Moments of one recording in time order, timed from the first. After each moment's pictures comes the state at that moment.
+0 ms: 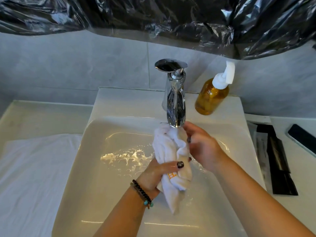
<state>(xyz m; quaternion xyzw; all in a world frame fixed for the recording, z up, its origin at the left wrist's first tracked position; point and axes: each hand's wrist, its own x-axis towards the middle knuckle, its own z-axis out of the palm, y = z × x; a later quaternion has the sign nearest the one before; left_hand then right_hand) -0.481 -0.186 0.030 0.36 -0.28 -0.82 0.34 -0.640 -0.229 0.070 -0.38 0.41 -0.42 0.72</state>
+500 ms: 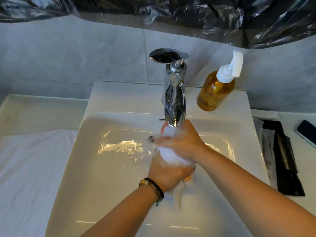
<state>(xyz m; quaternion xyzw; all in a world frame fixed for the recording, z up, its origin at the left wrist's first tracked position) -0.513 -0.189 0.029 0.58 -0.53 -0.55 0.28 -0.605 -0.247 0.063 -0.58 0.55 -0.31 0.51</state>
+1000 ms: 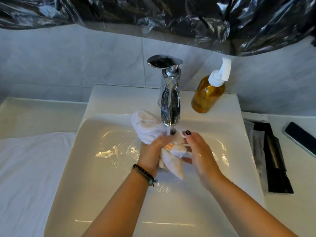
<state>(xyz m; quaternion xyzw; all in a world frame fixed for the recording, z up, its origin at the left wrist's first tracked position) -0.501 -0.219 0.041 0.52 -0.23 -0.69 0.45 -0.630 -0.196 0.062 -0.33 0.64 -0.41 0.56</state>
